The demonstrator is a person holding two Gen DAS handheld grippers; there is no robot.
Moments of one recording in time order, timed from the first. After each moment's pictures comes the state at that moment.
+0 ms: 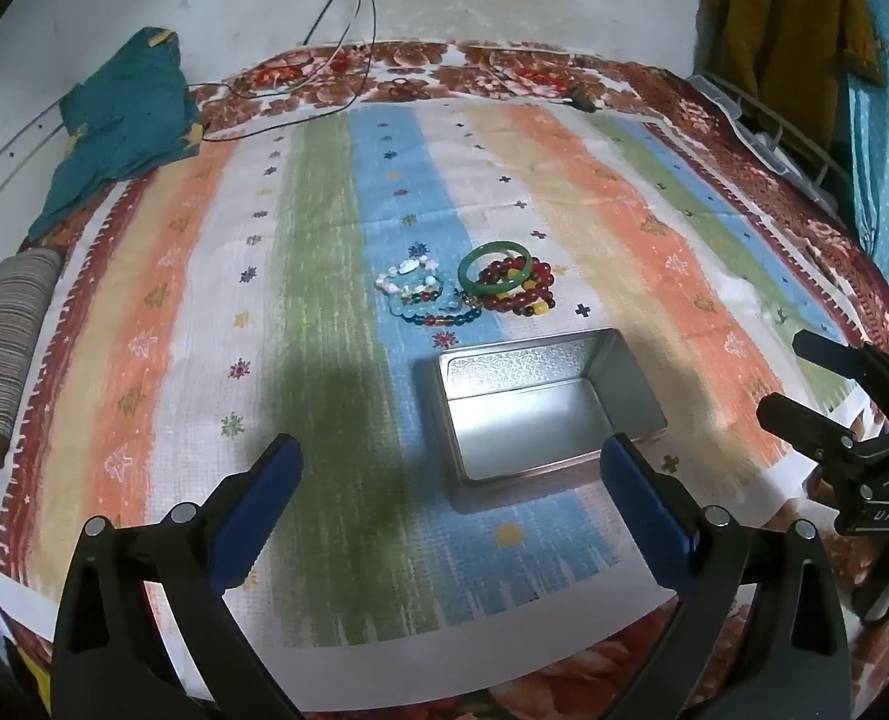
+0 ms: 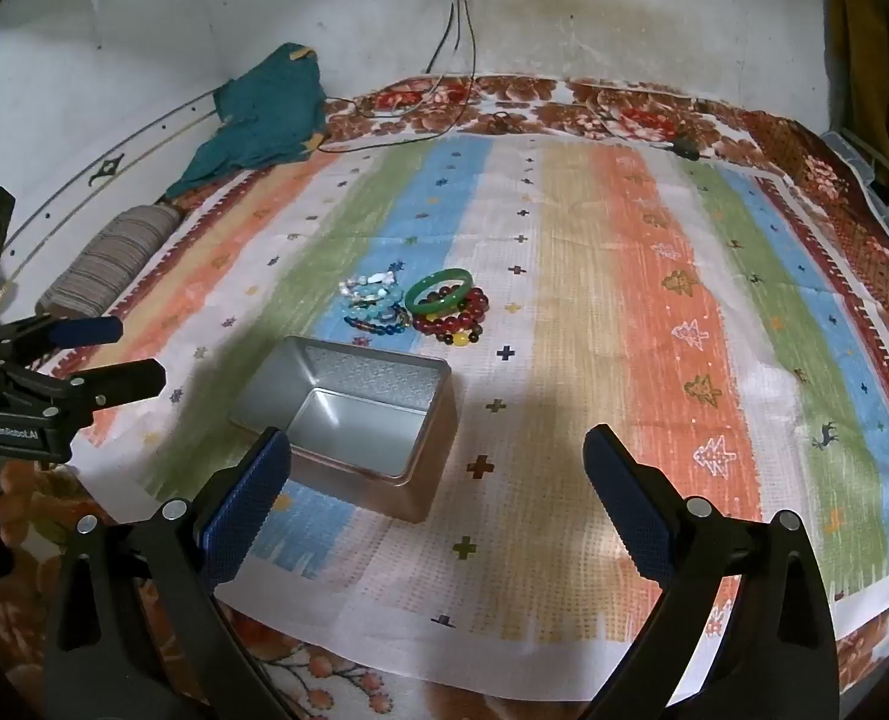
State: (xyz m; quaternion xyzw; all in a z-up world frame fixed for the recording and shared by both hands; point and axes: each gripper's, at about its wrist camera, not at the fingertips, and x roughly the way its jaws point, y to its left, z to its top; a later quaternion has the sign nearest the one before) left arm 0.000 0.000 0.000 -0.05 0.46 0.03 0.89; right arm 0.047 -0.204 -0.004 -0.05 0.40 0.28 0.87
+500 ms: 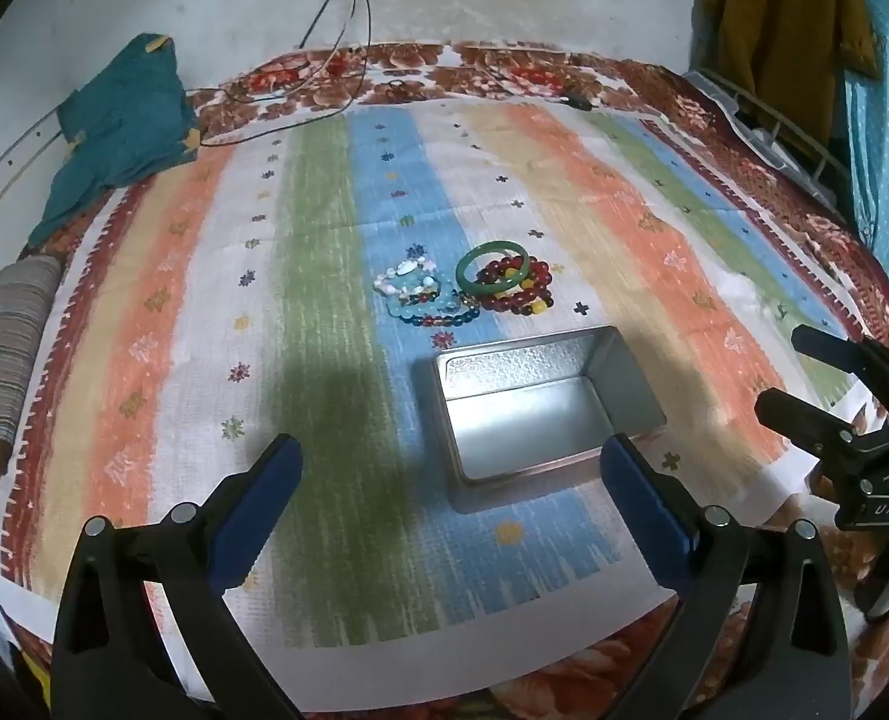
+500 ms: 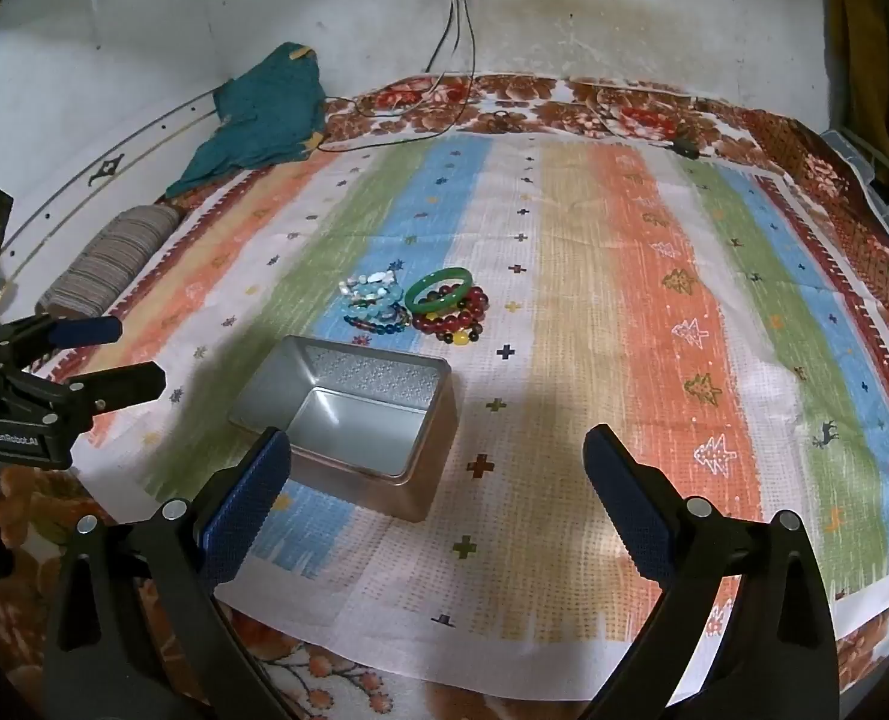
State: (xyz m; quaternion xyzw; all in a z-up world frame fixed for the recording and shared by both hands) left arm -0.001 0.000 0.001 -0.05 0.45 0.03 0.89; right arm 0.048 -0.205 -0.004 -0.05 0.41 0.28 0.87
